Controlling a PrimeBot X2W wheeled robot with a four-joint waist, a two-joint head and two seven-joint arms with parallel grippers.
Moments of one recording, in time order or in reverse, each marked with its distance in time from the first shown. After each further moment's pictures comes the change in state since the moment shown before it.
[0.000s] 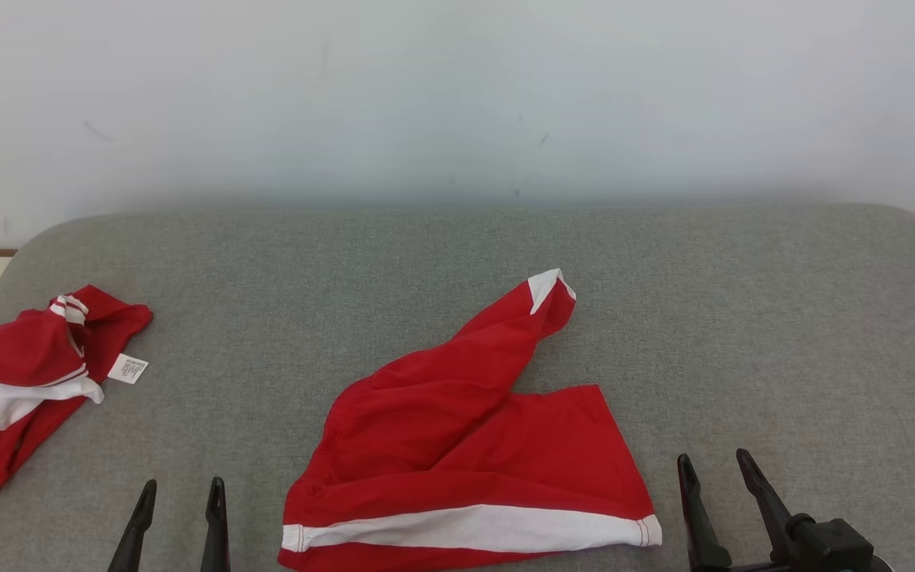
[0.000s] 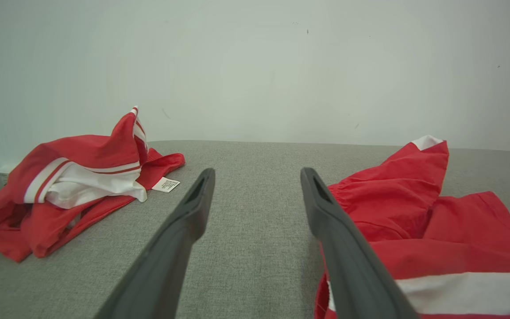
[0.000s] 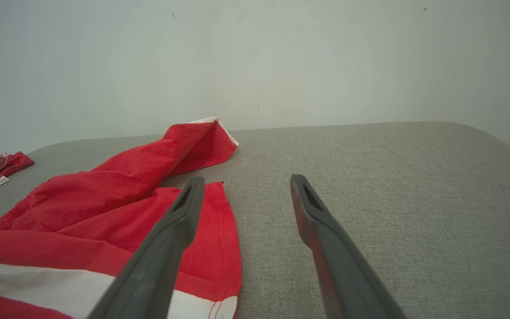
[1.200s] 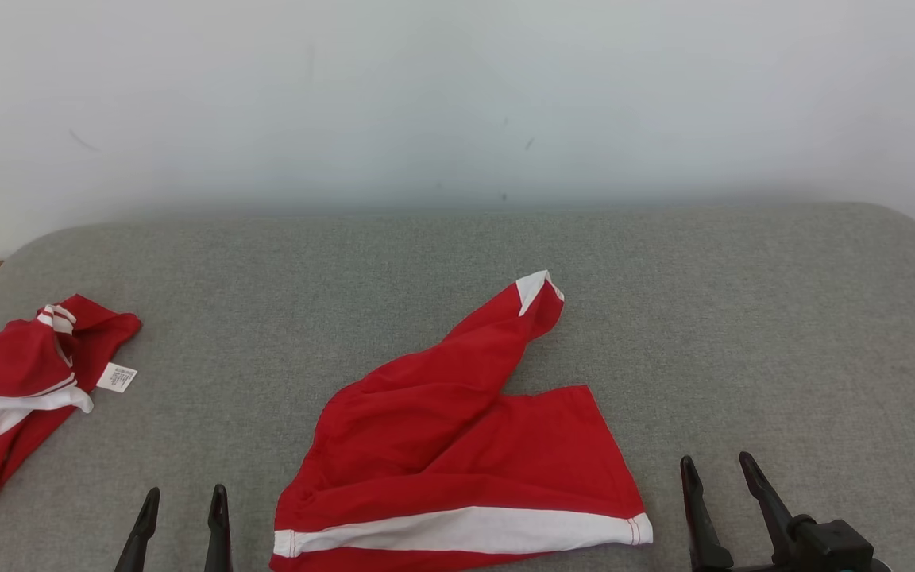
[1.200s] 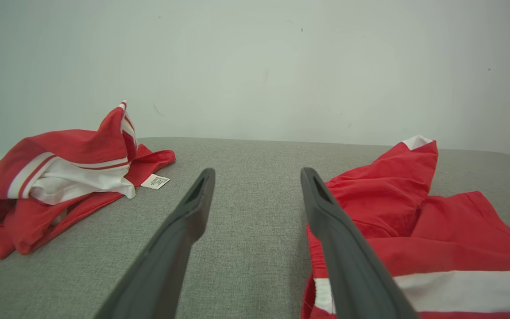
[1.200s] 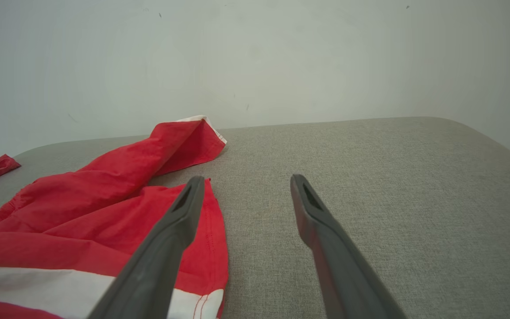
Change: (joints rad) left arm 0.015 -0.020 0.017 0.002 -0.001 -0.017 0.000; right arm -0.004 0.010 -0.018 0.020 -0.007 0.000 0.000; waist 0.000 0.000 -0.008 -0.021
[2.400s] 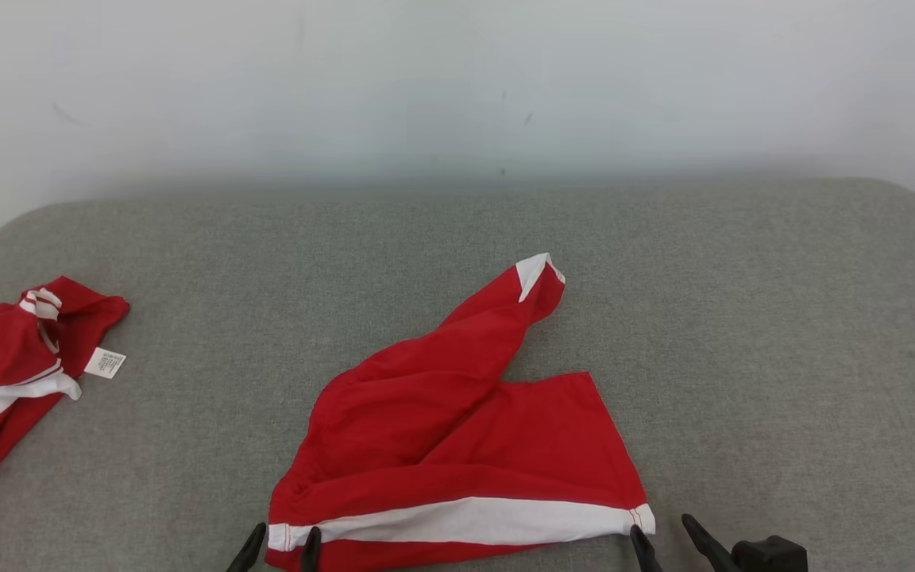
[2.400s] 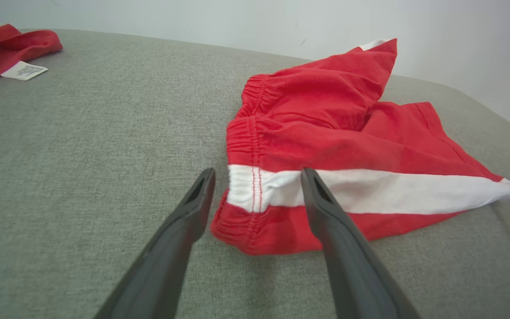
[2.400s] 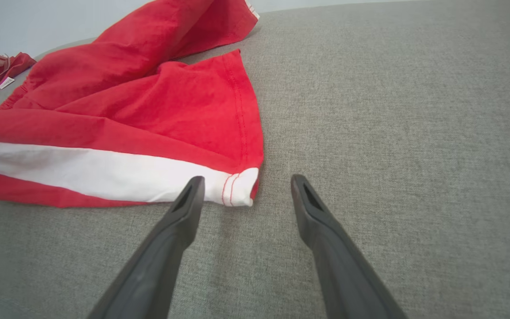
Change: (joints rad) left arm -0.100 -0.016 -0.150 0.309 -0.072 -0.128 0.001; right arm 0.002 -0.108 0.203 0.102 0.155 0.000 0.148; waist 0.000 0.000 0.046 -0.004
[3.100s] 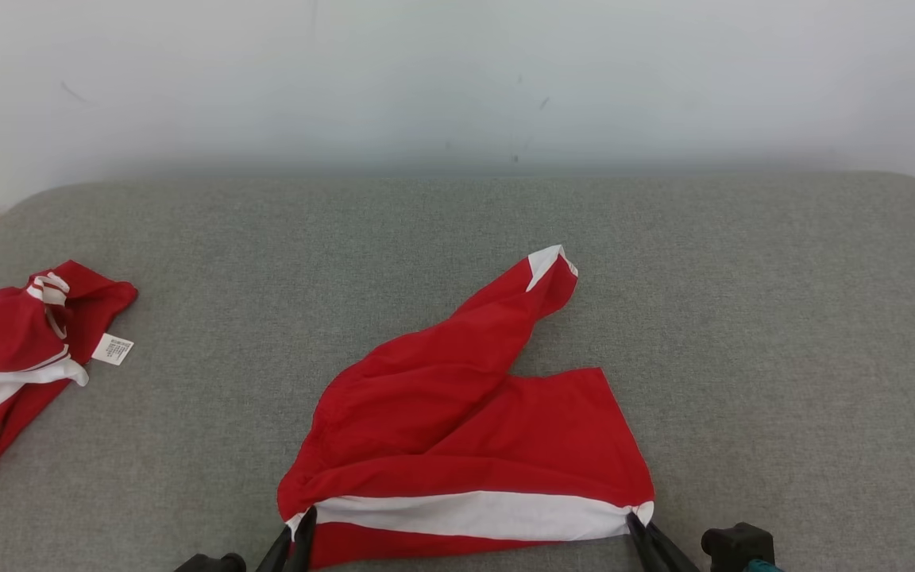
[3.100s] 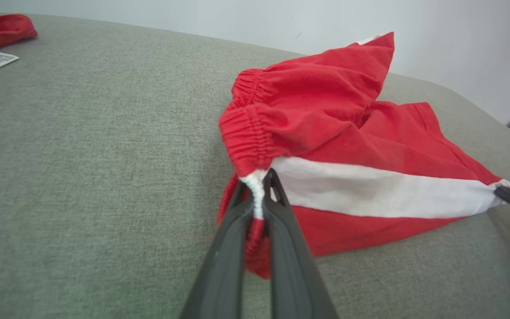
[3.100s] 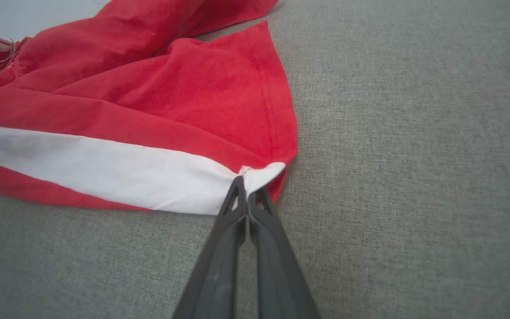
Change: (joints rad) left arm -0.081 -0.012 -0.032 0.078 -0.023 -0.034 0.000; right arm -0.127 0.025 0.074 0.201 0.032 0.000 -0.076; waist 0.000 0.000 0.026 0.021
